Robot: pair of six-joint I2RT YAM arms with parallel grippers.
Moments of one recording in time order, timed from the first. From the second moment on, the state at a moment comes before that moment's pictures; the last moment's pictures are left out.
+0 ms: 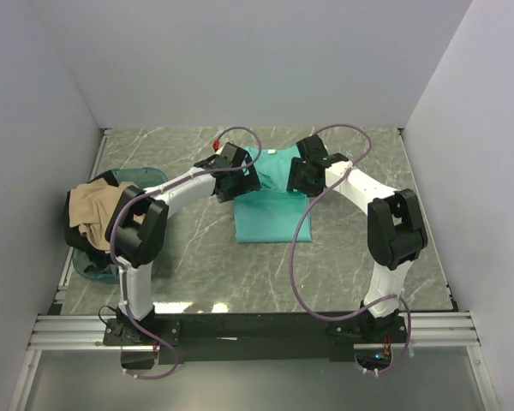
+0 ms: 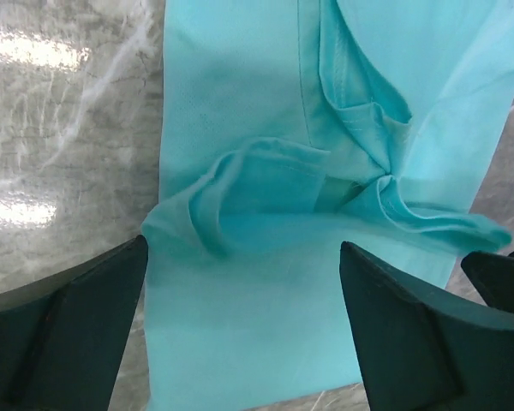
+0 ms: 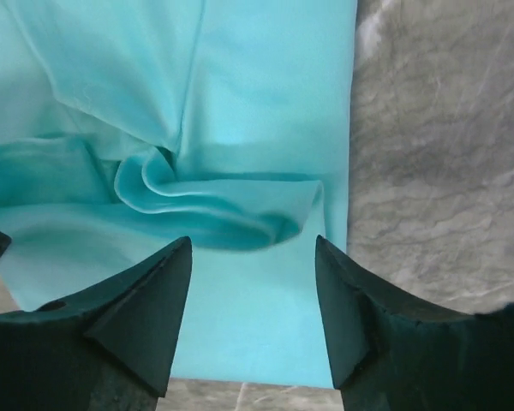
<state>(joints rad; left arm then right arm) -0.56 1.96 1.46 -0.41 -0.10 -0.81 0.38 1.86 1.39 -0.57 0.09 0.53</state>
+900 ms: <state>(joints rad) -0.68 1.56 0.91 -0.30 -0.07 -0.87 0.38 1.44 0.80 -0.42 -0.06 0.59</state>
